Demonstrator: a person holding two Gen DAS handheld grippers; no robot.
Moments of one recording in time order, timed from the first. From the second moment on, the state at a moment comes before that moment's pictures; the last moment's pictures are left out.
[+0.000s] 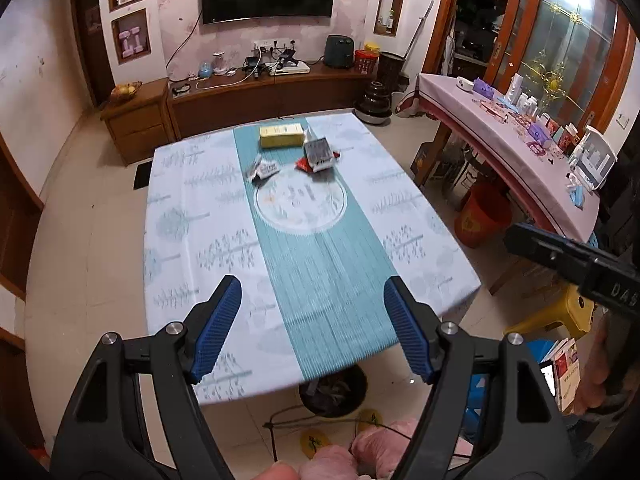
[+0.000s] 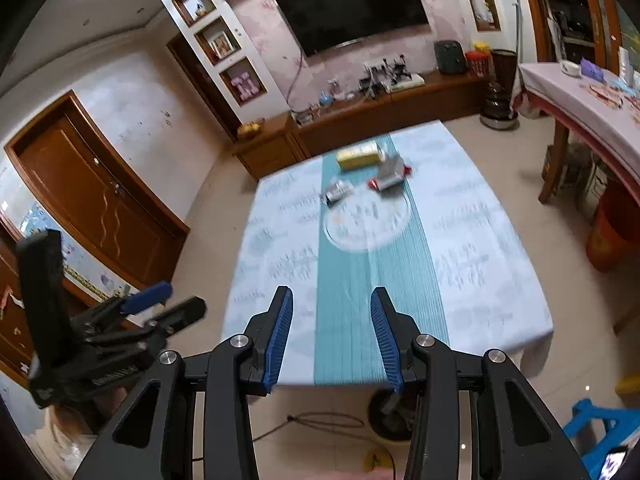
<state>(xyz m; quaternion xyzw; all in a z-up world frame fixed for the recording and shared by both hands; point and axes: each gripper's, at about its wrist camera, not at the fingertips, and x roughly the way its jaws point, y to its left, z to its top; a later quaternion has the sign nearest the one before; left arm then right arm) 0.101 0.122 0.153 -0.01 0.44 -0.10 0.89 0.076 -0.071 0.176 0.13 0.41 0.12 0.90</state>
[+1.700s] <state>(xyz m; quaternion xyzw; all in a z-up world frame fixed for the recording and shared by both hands) 0.603 0.125 -0.182 0.01 0.67 0.05 0.74 0.646 -0.148 -0.131 0.25 0.64 0.23 0.69</state>
